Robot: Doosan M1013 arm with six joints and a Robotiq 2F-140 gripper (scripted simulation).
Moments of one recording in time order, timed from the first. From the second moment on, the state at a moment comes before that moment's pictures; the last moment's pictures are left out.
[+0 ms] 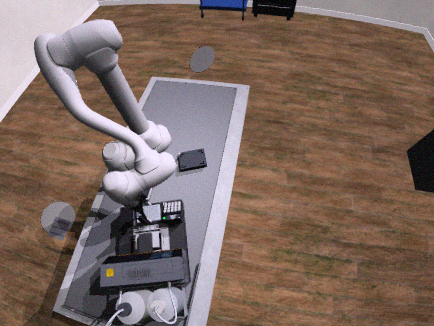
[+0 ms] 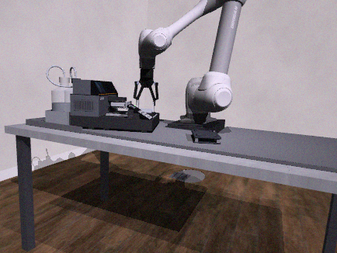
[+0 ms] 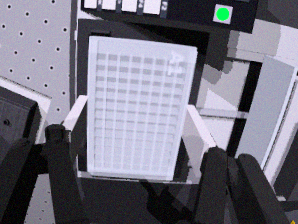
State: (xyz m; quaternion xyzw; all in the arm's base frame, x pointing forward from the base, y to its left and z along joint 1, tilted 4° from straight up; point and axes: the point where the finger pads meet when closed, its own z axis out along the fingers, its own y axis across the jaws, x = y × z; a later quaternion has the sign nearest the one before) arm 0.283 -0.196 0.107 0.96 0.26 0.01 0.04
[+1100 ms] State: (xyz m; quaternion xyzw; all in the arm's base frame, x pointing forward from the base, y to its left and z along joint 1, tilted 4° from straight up) arm 0.283 -0.196 0.102 0.96 0.26 0.01 0.04
